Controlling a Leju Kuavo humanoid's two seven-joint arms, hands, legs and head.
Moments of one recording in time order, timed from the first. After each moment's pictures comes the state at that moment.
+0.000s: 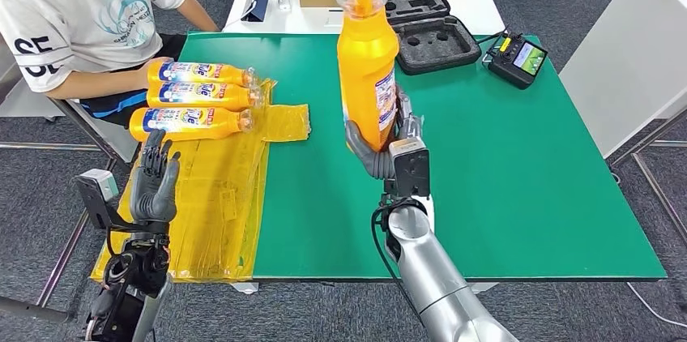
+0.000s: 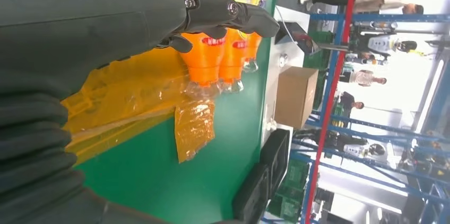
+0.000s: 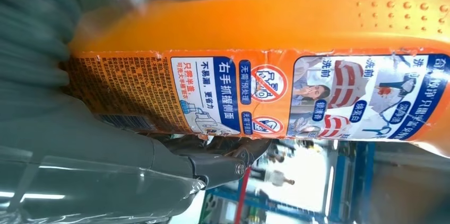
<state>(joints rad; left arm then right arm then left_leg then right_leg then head) -0.21 0.00 0.08 -1.24 0.36 -0.01 -0.54 -0.47 0.24 0.18 -1.05 0.06 -0.48 -0.70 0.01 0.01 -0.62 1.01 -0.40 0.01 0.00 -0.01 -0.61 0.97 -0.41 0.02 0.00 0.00</state>
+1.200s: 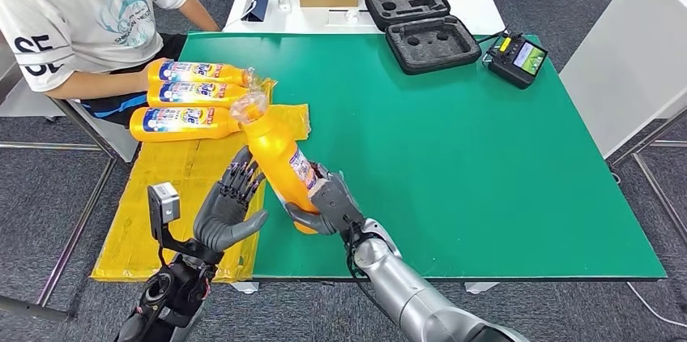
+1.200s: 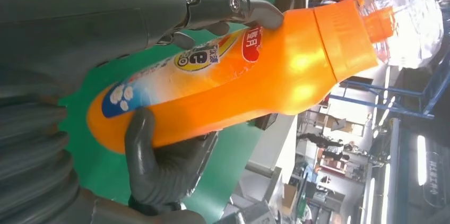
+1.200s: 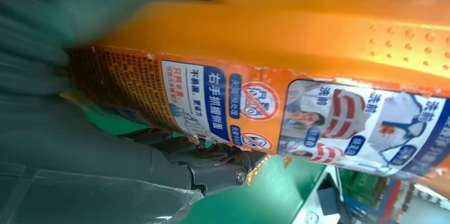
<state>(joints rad) -0.11 -0.01 -0.24 -1.44 0.43 -0.19 -0.41 -0.57 0.31 0.36 -0.50 0.17 -0.23 -0.63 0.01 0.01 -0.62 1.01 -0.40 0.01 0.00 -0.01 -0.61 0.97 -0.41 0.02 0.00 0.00</state>
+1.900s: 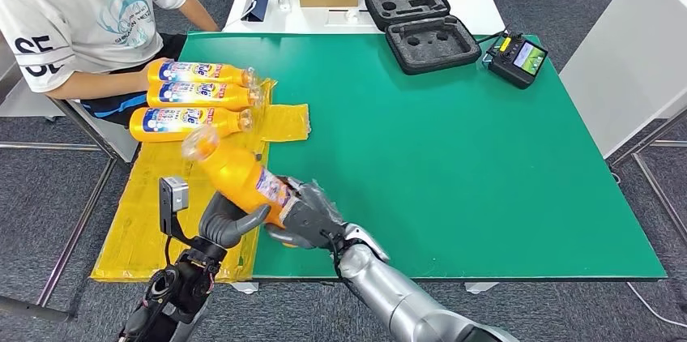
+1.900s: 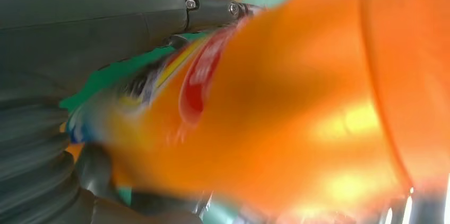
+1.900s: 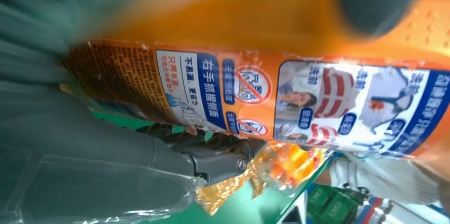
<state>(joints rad) -0.15 -0.01 -0.24 -1.32 0.52 -0.10 -0.38 -0.57 0.35 0.43 -0.49 0.25 -0.25 -0.65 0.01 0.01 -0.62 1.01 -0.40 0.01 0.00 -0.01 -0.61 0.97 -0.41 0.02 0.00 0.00</state>
